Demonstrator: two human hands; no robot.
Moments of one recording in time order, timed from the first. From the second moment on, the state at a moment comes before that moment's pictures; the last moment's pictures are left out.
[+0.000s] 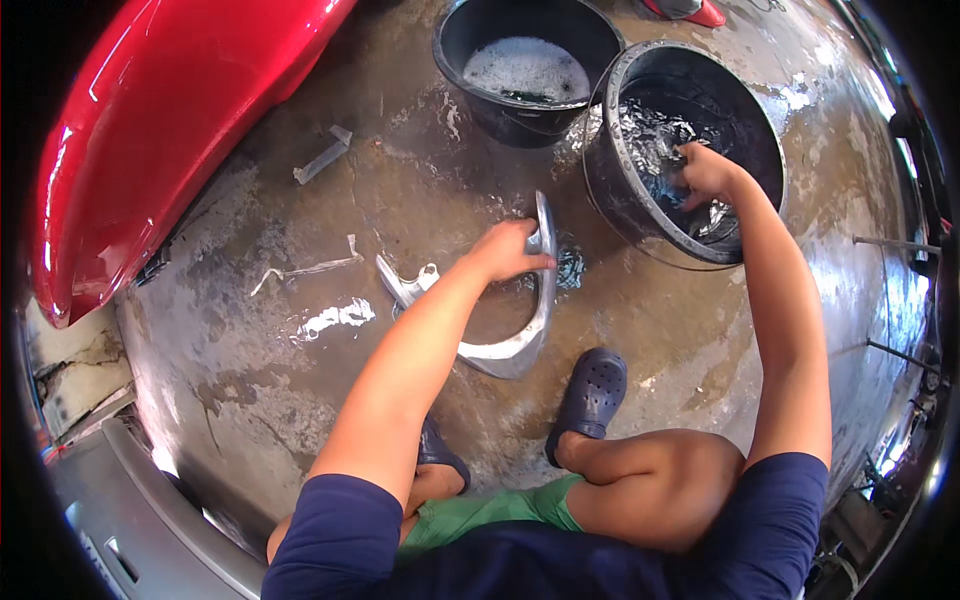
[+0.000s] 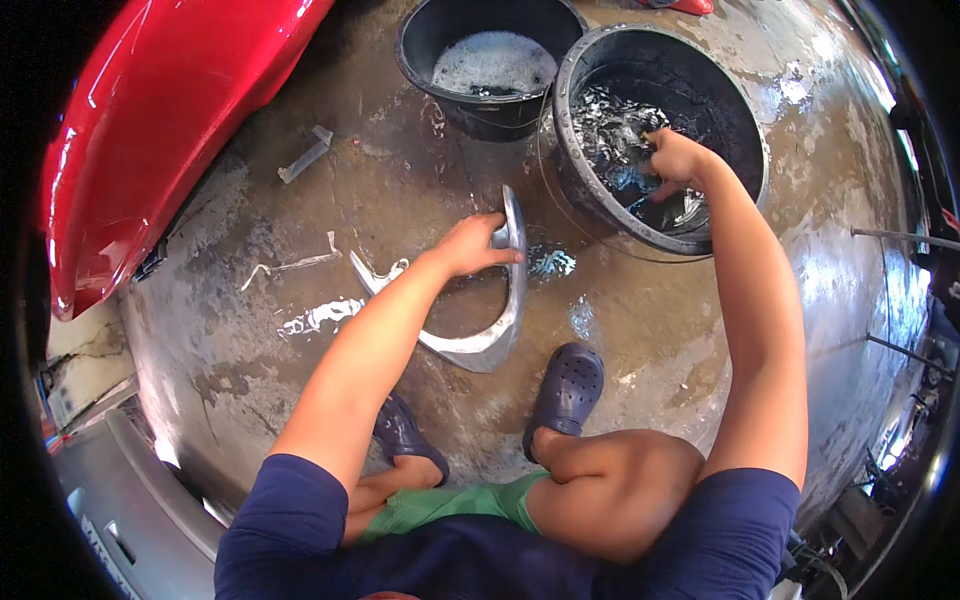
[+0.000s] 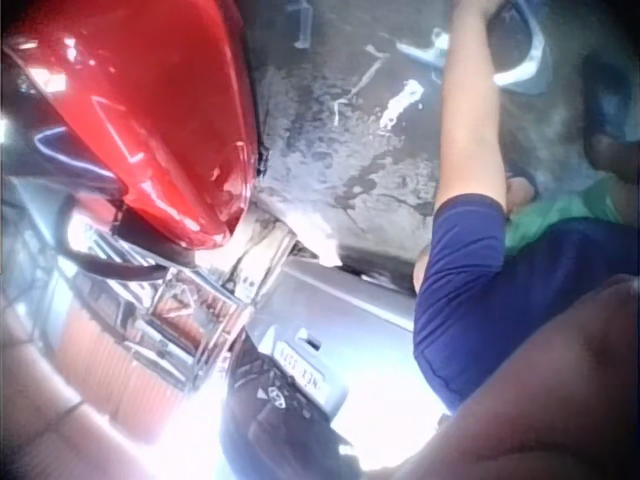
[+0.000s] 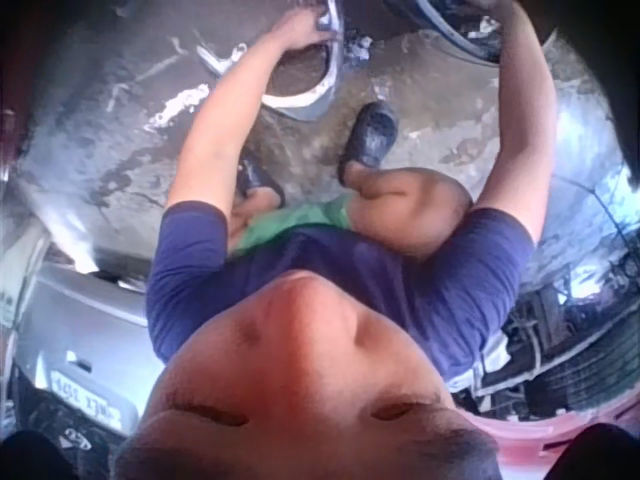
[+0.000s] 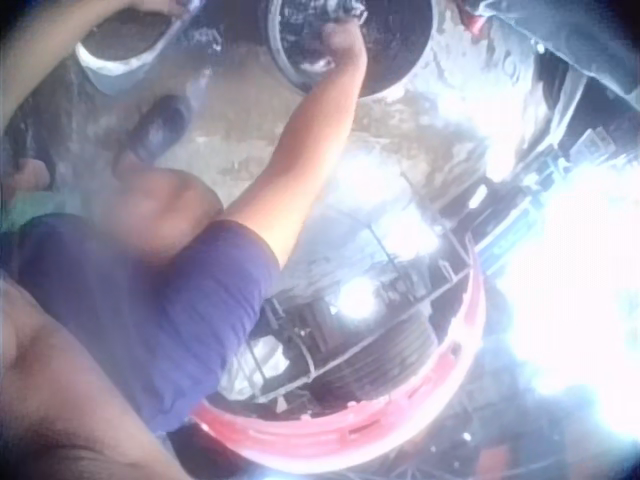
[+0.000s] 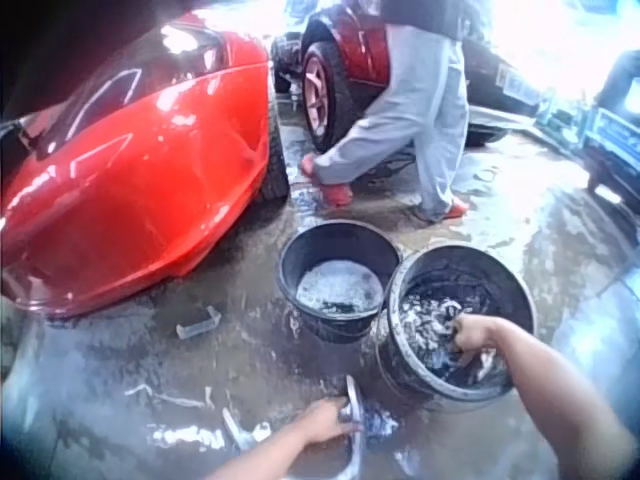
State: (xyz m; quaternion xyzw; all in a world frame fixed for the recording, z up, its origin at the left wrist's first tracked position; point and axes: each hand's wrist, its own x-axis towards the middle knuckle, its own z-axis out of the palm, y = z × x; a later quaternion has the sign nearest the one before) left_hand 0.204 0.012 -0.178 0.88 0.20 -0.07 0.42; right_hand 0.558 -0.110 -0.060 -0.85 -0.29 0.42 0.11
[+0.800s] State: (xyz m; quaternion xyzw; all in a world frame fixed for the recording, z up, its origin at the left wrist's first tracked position) left_hand 0.142 0.017 -0.077 0.90 0.21 0.17 0.33; right_hand 0.290 -0.072 -0.012 -0.55 -0.76 0.11 0.34
